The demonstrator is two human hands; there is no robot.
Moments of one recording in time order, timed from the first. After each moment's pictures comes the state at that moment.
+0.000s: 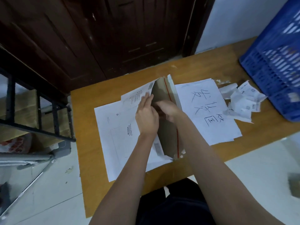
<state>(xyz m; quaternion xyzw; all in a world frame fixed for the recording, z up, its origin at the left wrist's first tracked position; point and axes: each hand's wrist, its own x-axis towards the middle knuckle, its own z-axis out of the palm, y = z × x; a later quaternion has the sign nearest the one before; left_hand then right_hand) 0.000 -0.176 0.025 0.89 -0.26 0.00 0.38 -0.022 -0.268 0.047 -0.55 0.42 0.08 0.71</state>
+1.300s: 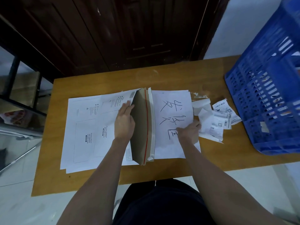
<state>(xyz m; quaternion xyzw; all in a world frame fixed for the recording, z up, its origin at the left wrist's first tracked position) -0.065 -0.253 0.002 0.95 -0.19 -0.06 0.26 -0.191 -0.432 -0.043 -0.70 0.62 0.02 0.35</state>
